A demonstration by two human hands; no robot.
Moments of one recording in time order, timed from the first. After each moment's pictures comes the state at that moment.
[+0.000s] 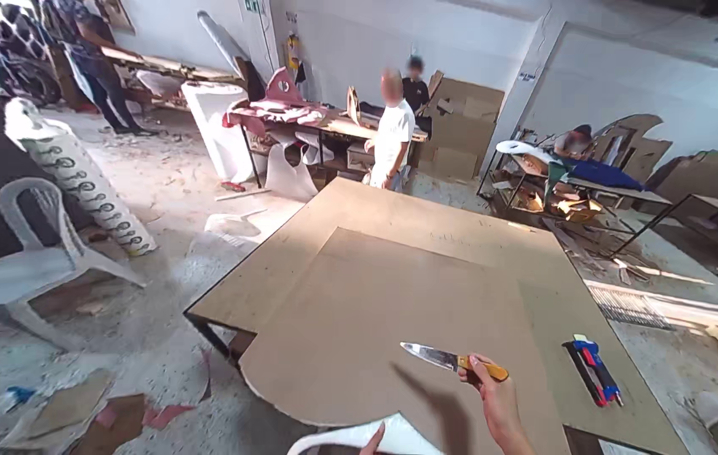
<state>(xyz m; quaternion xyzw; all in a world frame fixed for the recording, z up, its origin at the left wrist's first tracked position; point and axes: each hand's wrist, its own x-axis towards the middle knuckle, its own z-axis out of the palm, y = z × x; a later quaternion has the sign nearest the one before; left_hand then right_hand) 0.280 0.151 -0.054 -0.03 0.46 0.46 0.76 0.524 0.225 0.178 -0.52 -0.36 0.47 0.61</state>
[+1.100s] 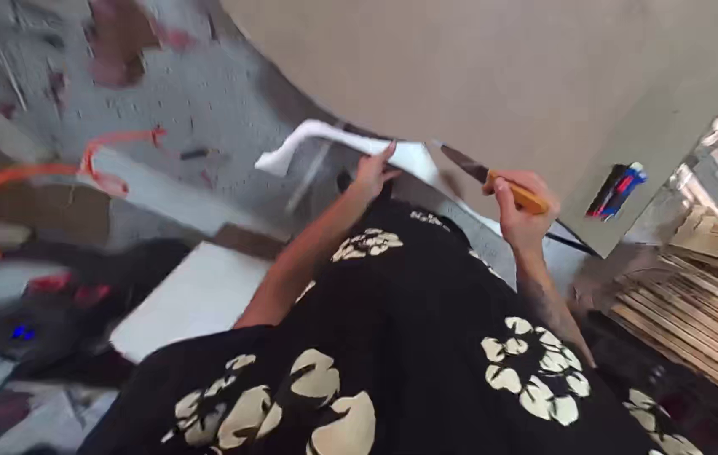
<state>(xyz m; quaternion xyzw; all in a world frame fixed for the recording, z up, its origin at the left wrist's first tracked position) 0.269 0.126 -0.035 -0.06 0.55 0.46 0.69 0.536 0.155 0.164 -0.46 -0.73 0.37 0.35</state>
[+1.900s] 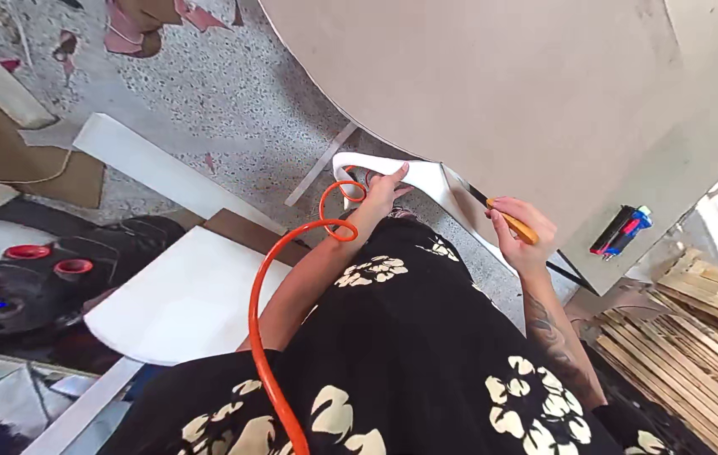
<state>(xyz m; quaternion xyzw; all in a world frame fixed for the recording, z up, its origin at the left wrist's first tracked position) 0.273 0.129 -0.053 -0.10 0.52 0.53 0.66 0.540 0.188 0.124 -0.39 -0.80 0.36 0.28</state>
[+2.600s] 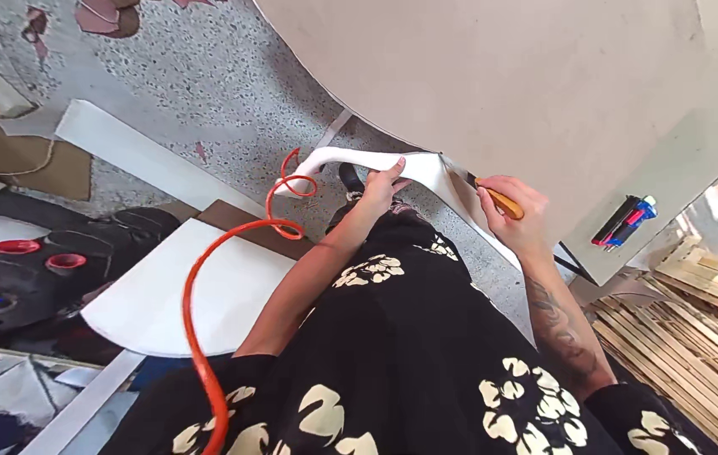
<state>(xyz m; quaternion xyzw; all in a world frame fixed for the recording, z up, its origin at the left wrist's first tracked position) 0.280 0.123 -0.055 -0.14 0.52 0.54 0.65 0.511 0.206 0.130 -0.40 -0.85 0.31 0.17</state>
